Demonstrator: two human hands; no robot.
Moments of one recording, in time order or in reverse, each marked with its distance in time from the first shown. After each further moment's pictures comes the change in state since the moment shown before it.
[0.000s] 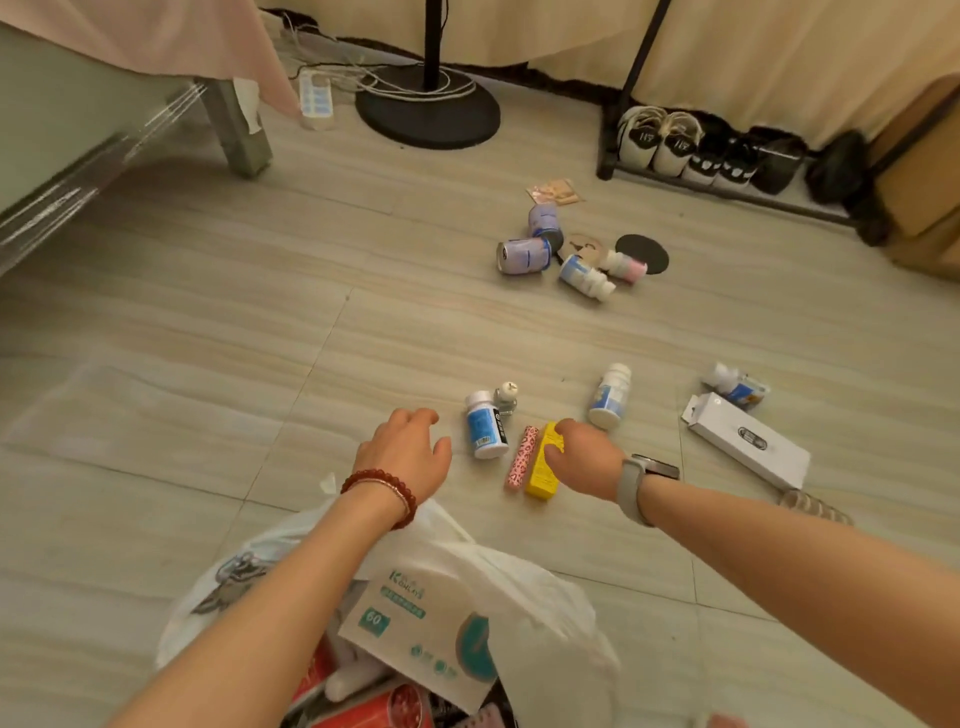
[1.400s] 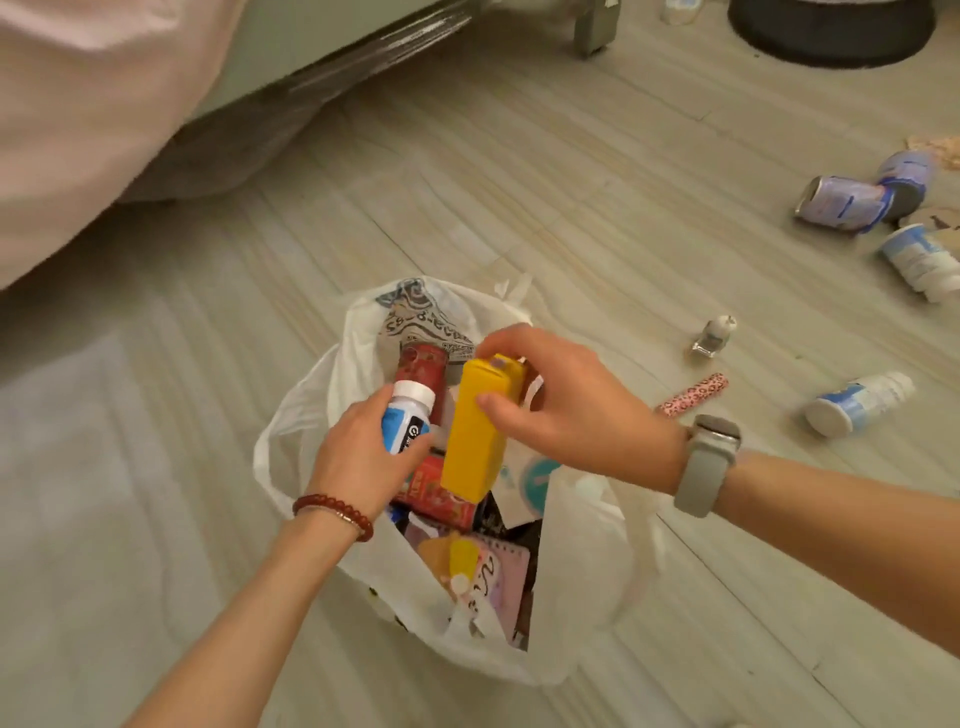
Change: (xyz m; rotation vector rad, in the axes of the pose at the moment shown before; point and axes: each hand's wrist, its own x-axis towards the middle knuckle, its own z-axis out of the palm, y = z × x) left_hand -0.209 -0.029 0.085 -0.274 0.554 -0.666; right_hand -0.113 -0.059 0.030 0.238 -0.238 -1.237
